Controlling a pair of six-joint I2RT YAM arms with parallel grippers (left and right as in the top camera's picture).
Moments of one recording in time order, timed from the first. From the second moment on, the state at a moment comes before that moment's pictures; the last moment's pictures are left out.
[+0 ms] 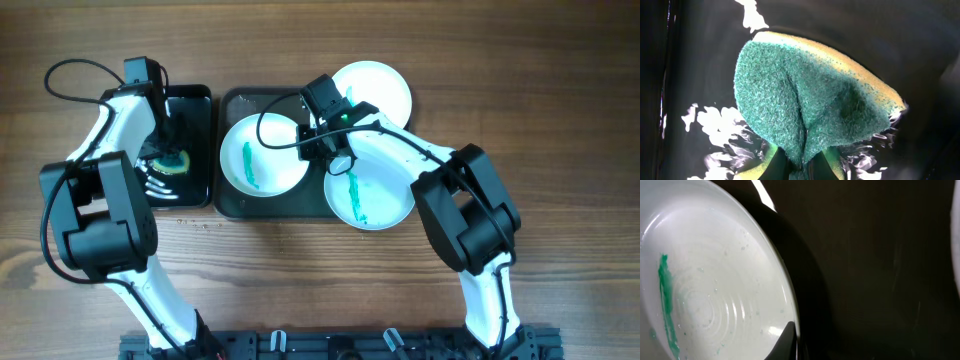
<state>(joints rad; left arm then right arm) 0.16 2.04 1.39 -0.75 -0.13 -0.16 0.61 2.18 1.52 -0.49 -0.19 0.50</state>
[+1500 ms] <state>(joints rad) -0.18 1.81 1.13 -0.64 0.11 -0.53 0.52 2.18 1.52 -0.61 -0.36 0.48</state>
